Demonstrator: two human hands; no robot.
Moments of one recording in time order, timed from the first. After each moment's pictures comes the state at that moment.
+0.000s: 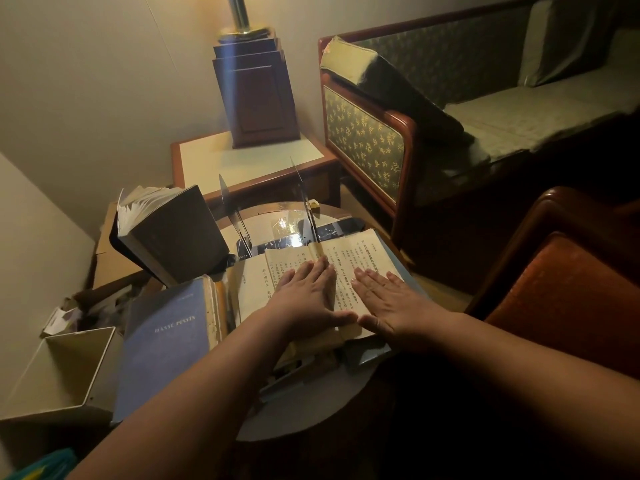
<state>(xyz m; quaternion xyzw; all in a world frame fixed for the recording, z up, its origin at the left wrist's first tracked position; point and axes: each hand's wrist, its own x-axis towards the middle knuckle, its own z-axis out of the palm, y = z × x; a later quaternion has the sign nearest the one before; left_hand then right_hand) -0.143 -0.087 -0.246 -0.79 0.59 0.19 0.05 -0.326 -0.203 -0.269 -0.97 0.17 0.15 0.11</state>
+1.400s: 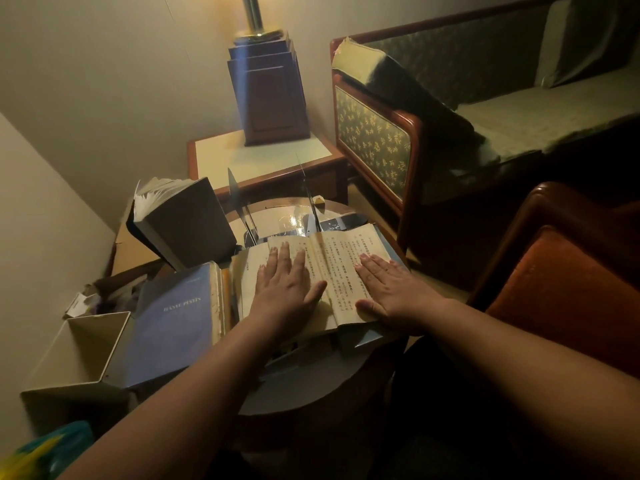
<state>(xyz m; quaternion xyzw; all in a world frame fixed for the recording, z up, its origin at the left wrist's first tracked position) -0.150 -0.052 -0.255 -0.87 0.48 0.09 -0.08 -0.328 -0.214 -0.271 -0.97 0.20 0.13 0.08</state>
